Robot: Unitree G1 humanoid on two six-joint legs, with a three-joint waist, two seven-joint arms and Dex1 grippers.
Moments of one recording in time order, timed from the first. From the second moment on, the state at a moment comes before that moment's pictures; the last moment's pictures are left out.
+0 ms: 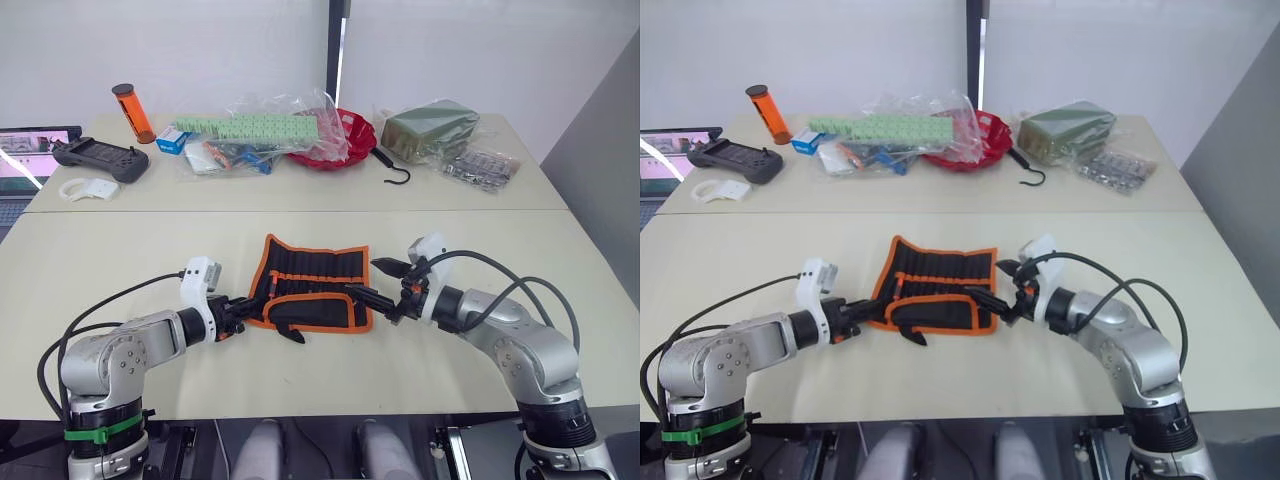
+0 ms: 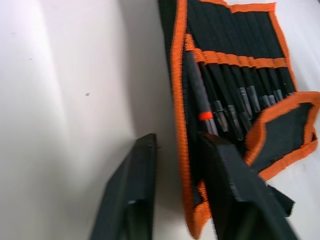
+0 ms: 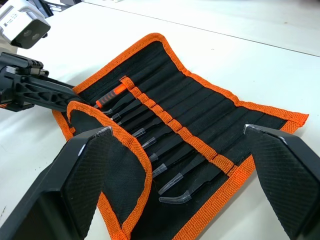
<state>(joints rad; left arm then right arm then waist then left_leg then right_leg) -0.24 0.40 0.34 -0.35 -0.65 1.35 -0.49 -0.28 -0.48 0.03 -0.38 0.56 0.76 0.61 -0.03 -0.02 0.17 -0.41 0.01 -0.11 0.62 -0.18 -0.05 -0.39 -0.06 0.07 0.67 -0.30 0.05</state>
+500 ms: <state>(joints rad) -0.30 0.66 0.37 -0.26 -0.67 1.00 -0.75 -0.30 -0.48 0.03 -0.38 0.59 0.76 0.68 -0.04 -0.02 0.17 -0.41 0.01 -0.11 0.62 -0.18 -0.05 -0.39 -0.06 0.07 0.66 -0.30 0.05</state>
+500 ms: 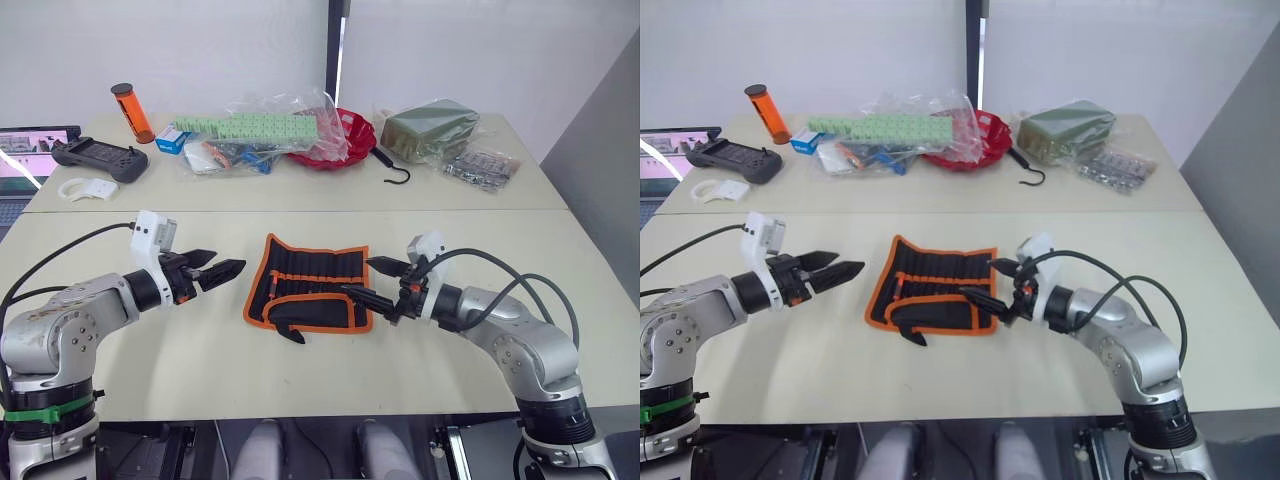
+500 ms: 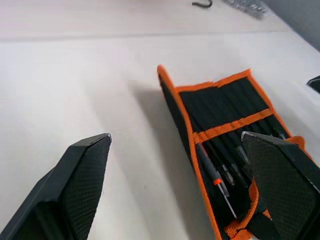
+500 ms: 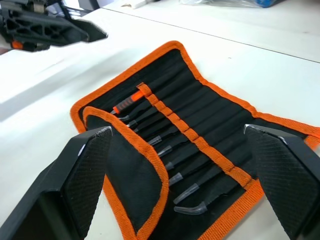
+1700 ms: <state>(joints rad) -0.03 0.78 0.07 -0.33 -0.43 0.26 -1.17 -0.26 -0.54 0.16 -0.44 0.56 0.72 0.73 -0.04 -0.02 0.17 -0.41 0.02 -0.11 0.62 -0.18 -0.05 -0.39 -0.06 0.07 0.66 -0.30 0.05</state>
